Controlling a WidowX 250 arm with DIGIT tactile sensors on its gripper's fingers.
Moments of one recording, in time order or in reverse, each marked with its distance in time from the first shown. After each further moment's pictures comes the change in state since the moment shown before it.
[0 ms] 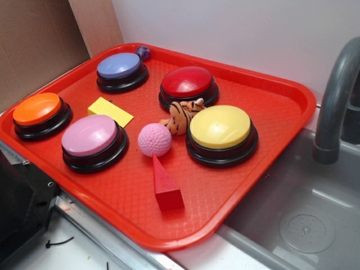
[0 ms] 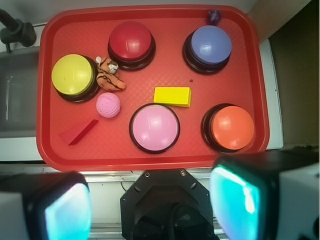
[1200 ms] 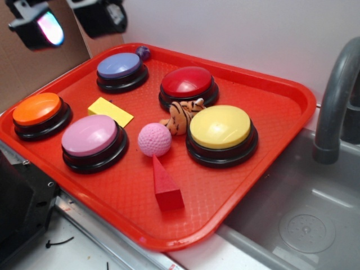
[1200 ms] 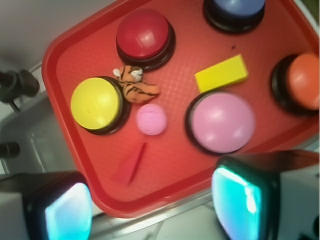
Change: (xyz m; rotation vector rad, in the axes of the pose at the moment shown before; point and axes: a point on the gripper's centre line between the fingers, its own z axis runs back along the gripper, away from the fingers) arm 0.028 -0.069 -0.075 -0.158 0.022 0.481
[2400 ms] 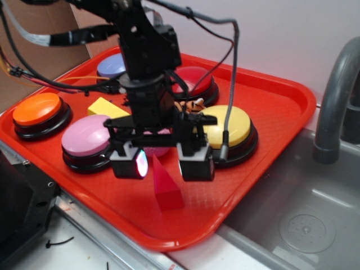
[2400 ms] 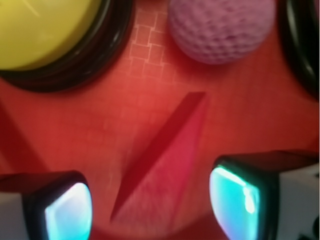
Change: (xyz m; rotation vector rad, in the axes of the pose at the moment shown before) arm -0.024 -0.020 -0.144 0.158 0.167 0.100
